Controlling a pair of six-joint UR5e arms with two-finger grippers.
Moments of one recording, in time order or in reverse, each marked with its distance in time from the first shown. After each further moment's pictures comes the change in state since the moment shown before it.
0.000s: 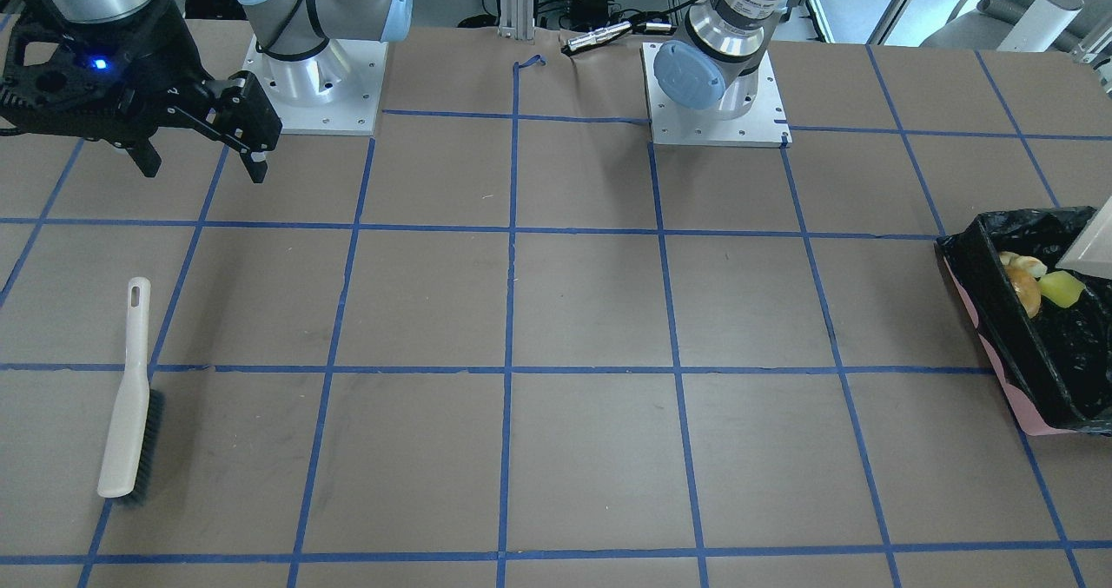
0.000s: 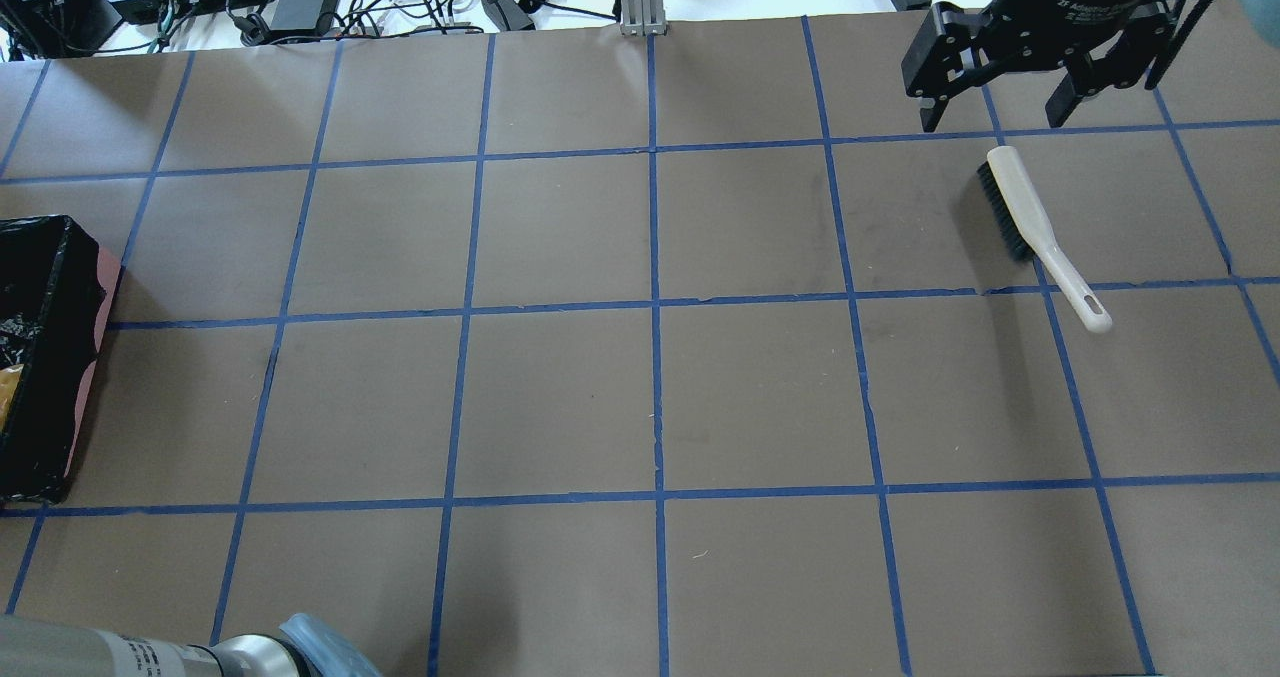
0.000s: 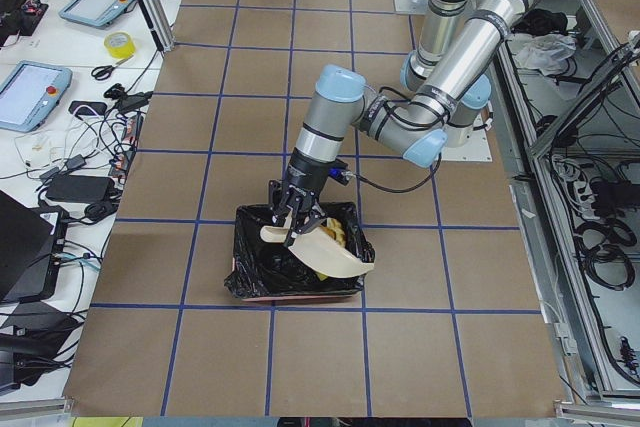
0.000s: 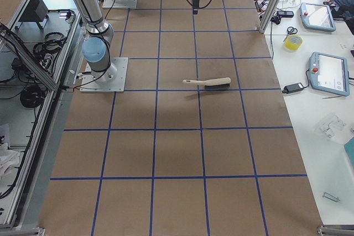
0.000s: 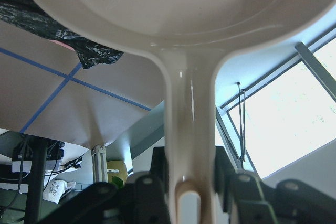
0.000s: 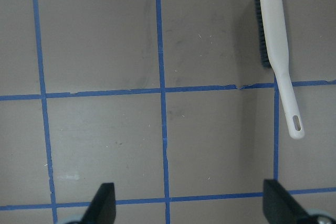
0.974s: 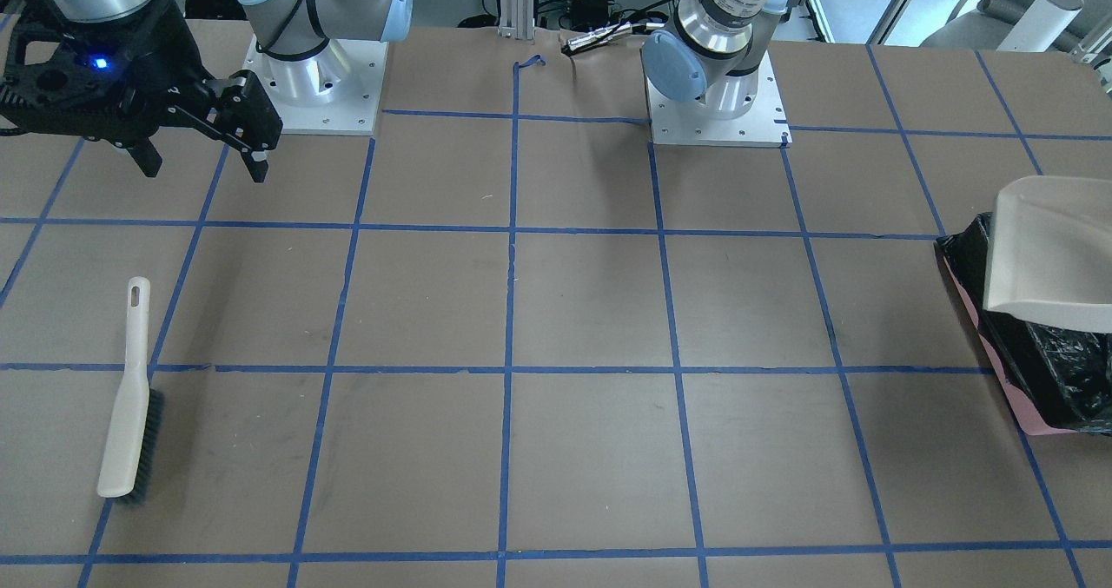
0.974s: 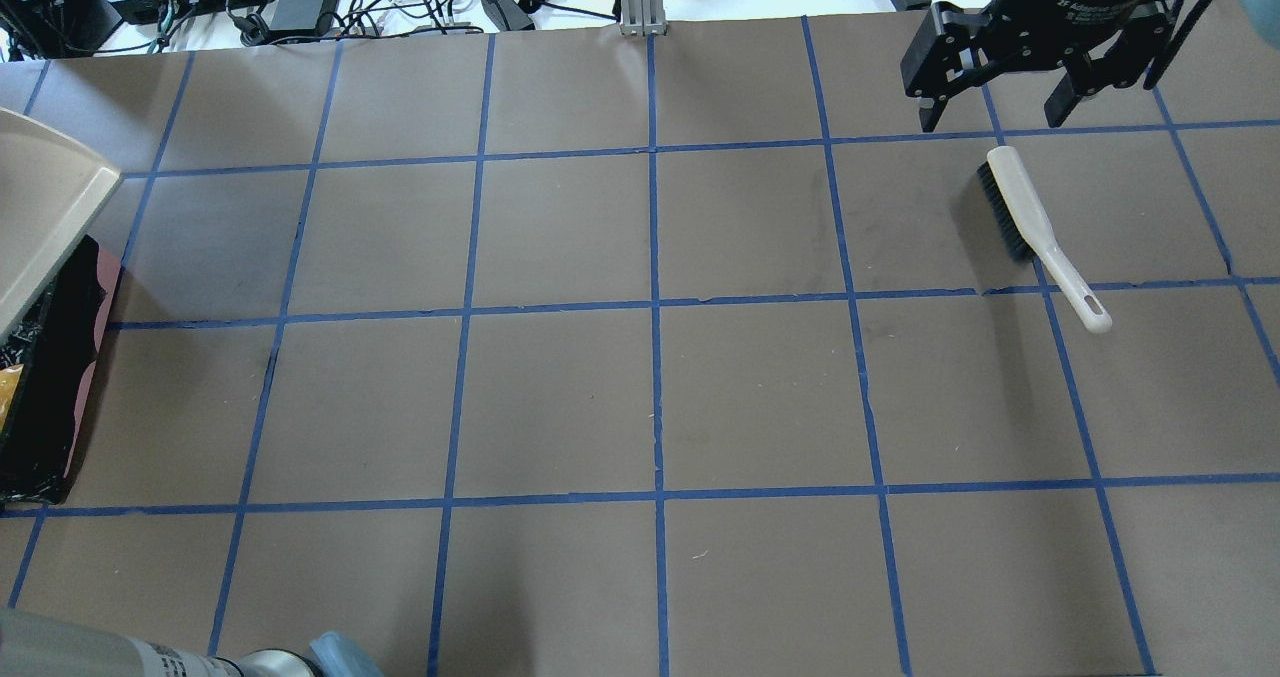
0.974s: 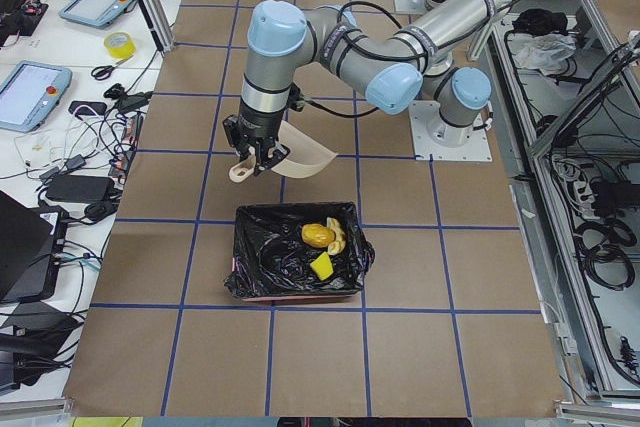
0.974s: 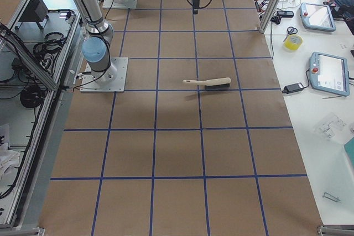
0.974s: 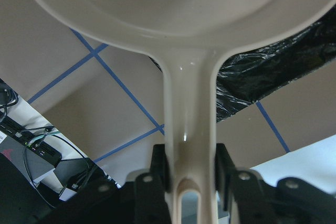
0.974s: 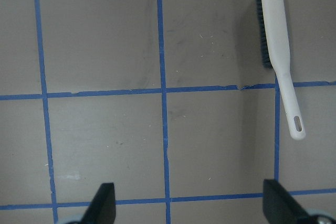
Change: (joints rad) left arm -0.177 -0.029 0.214 -0.506 -0.127 -0.563; right arm 0.000 0.000 0.000 -0.001 0.003 -0.003
